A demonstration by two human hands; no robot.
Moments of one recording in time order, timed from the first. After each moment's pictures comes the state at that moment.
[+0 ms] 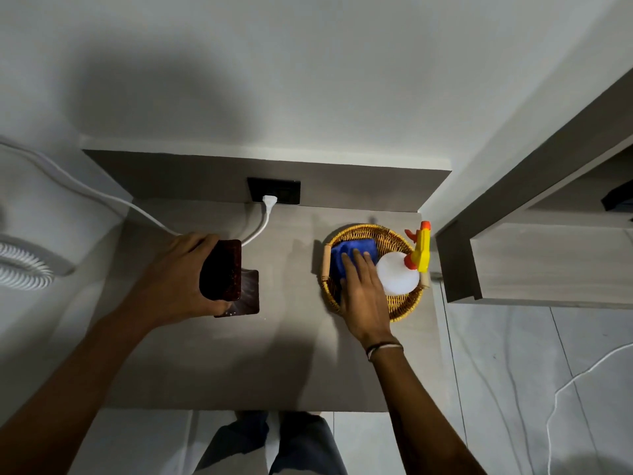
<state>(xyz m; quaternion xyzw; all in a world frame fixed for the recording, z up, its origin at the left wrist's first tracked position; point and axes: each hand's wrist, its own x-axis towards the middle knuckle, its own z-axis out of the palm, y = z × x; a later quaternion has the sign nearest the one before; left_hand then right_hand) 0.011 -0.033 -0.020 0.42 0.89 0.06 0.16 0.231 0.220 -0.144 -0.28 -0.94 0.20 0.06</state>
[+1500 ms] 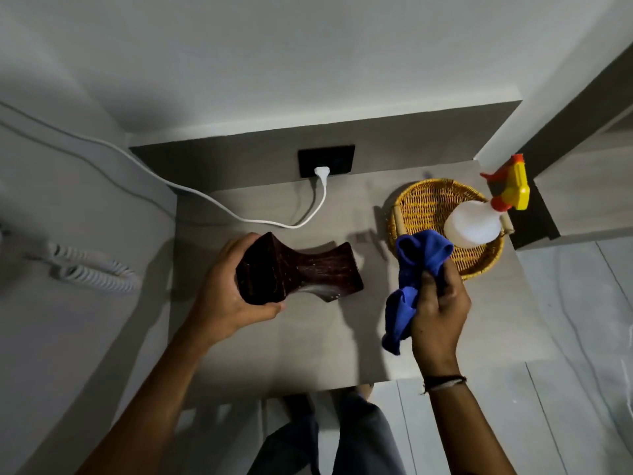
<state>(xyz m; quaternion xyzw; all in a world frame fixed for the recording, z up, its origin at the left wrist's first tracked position) -0.025 -0.127 -0.082 0.43 0.78 0.42 0.19 0.223 0.070 -0.106 -0.49 -0.61 0.49 0.38</state>
